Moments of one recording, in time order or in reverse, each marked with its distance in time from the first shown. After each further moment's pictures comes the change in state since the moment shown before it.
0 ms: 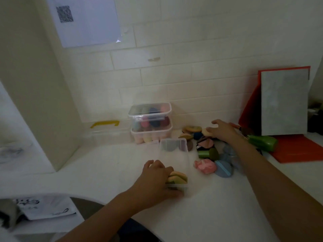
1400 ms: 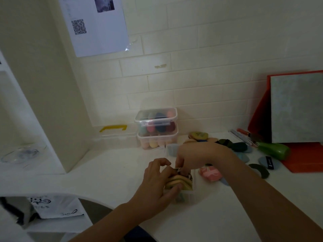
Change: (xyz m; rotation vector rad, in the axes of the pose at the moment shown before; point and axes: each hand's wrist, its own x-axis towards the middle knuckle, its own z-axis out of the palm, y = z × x) left_hand -0.018 -0.003 0.014 -0.327 0.322 0.052; right_hand -0.113 -0.105 0.014 -0.720 -0.751 -0.657
